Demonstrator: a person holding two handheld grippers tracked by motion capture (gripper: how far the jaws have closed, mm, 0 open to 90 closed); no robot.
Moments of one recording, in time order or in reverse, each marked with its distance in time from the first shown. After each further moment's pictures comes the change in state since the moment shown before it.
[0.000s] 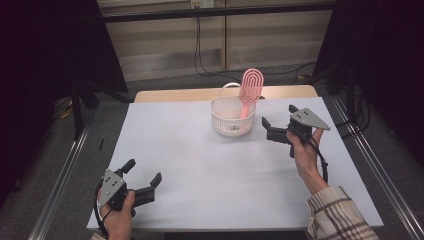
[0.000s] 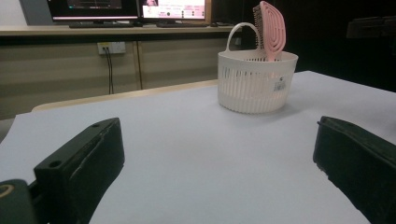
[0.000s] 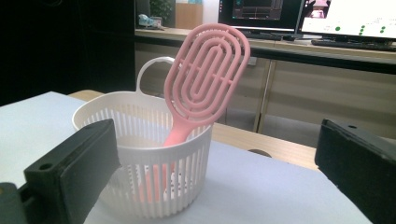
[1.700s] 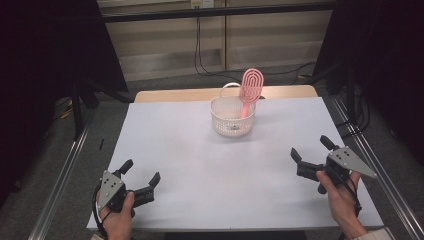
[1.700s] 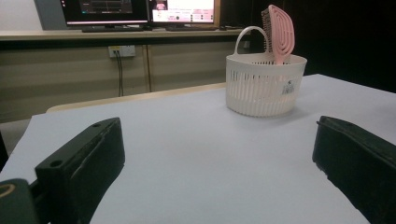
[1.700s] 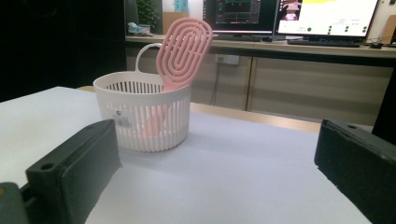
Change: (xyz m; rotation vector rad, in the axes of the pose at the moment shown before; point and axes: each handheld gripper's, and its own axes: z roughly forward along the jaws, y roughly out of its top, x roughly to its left) left arm -0.002 0.000 -0.004 -0.010 0.038 0.002; right arm -0.010 -0.034 -0.117 -0.032 -0.053 0.041
